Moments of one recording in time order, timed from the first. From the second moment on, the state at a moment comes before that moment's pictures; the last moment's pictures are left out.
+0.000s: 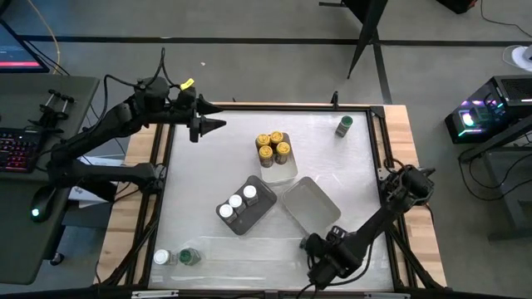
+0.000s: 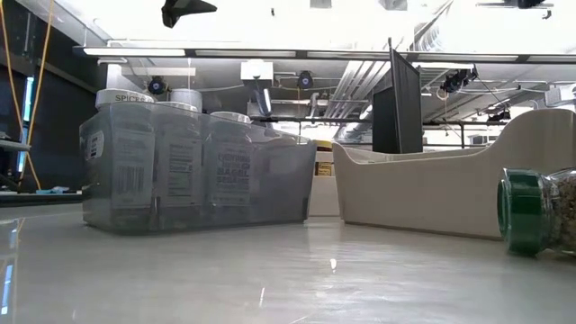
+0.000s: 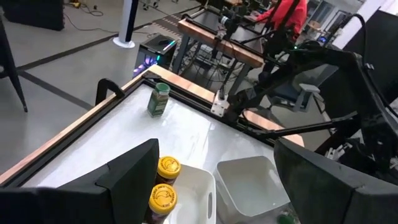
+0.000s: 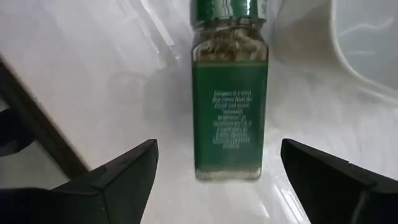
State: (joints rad) left arm 0.49 0.97 1.15 -0.46 0.31 -0.27; right arm 0.76 1.96 1.49 -1.04 0.09 1.28
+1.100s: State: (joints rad) left arm 0.40 0.99 1.15 -0.31 0.31 -0.38; right arm 0.76 1.79 1.49 -1.05 0.03 1.21
